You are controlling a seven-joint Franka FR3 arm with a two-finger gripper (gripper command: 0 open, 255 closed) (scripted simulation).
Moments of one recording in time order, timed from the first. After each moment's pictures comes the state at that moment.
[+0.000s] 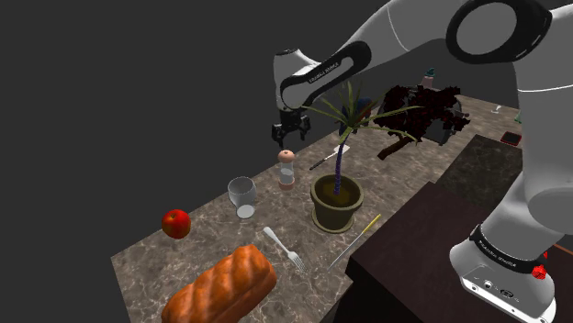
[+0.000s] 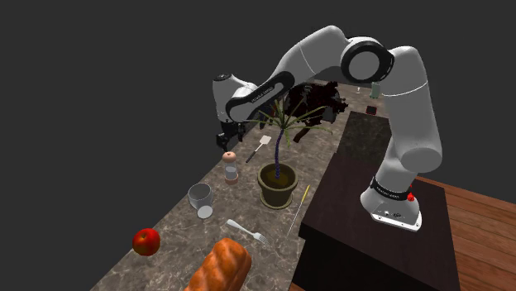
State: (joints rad) arm 0.11 0.53 0.11 -1.69 -0.18 2.21 0.56
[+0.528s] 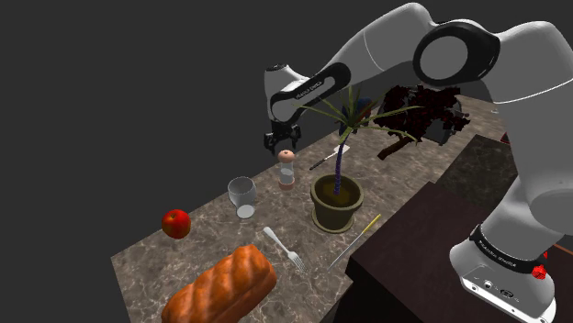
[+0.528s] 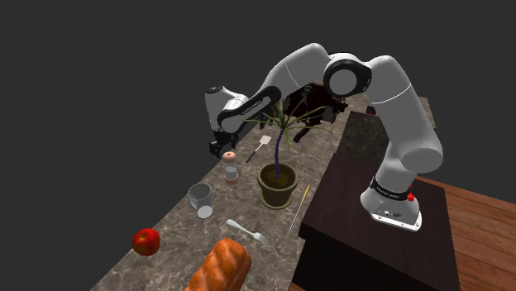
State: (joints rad) arm 0.14 0.72 0.10 -1.52 -0.19 2.22 0.59
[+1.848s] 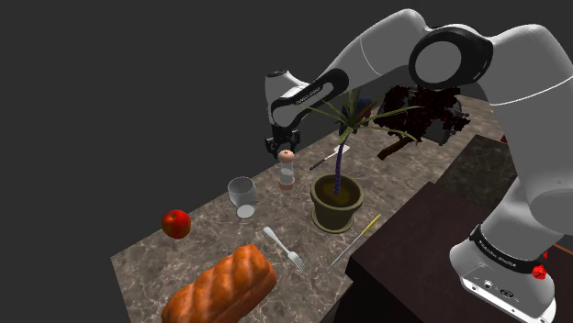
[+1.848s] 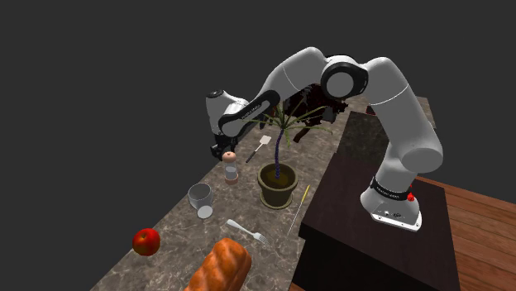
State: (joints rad) arm 0.14 0.74 0.09 -1.52 -0.20 2.25 0.59
